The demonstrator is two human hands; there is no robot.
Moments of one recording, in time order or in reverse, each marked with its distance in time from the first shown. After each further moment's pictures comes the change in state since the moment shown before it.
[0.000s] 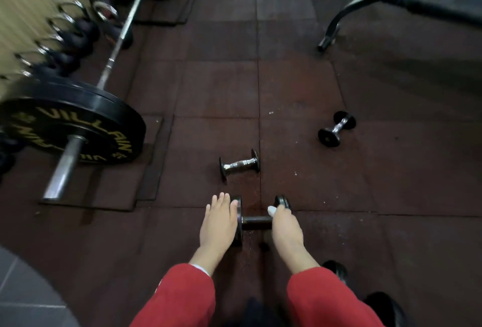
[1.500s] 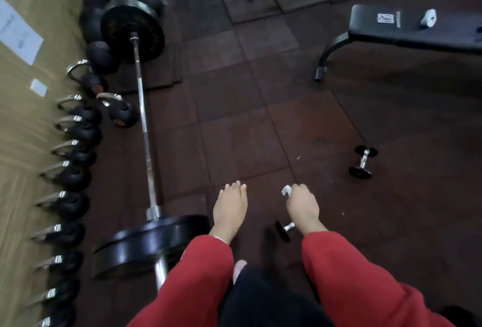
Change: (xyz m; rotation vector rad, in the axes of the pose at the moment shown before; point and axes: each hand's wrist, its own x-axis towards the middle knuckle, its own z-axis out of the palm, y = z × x) left_hand 0.211 0.001 -0.449 0.145 -0.090 0.166; right_hand 0.108 -0.336 -0.305 0.289 0.074 0.286
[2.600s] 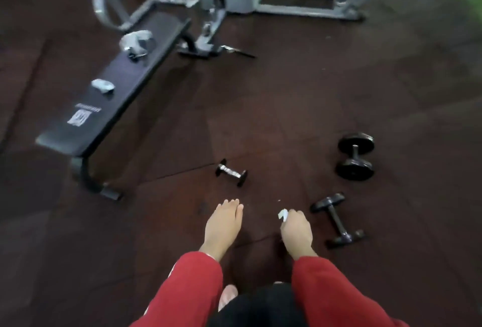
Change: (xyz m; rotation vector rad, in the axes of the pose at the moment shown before) left_hand 0.274 0.316 0.007 0.766 -0.631 1.328; right_hand 0.168 0.026 -0.088 0.956 0.376 1.346
